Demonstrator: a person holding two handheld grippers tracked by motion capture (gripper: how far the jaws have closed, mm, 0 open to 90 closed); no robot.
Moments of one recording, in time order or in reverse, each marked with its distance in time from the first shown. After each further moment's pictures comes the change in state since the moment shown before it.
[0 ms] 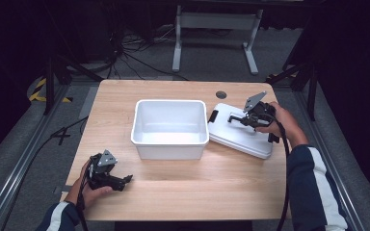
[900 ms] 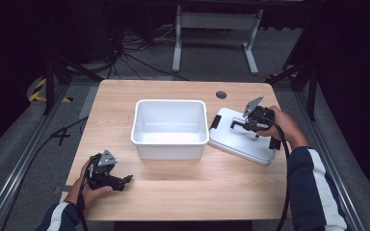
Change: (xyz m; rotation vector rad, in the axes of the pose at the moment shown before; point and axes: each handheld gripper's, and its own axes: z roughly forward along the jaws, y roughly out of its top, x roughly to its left) left arm 0.000 0.000 0.000 0.000 0.001 0.000; right arm 0.000 -0.014 0.016 0.097 0.015 0.009
